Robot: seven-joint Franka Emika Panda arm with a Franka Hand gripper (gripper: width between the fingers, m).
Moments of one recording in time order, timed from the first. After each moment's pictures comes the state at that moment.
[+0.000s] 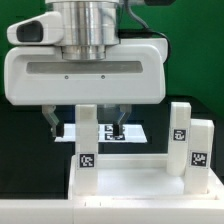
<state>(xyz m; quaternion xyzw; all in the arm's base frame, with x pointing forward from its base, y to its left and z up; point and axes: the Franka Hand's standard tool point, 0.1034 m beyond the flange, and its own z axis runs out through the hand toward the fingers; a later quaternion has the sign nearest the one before) 0.634 -0.046 0.112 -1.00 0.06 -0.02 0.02</state>
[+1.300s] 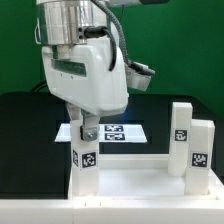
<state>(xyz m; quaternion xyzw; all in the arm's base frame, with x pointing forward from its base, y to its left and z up) 0.632 -0.052 0.113 -0.76 0.64 0.00 0.06</state>
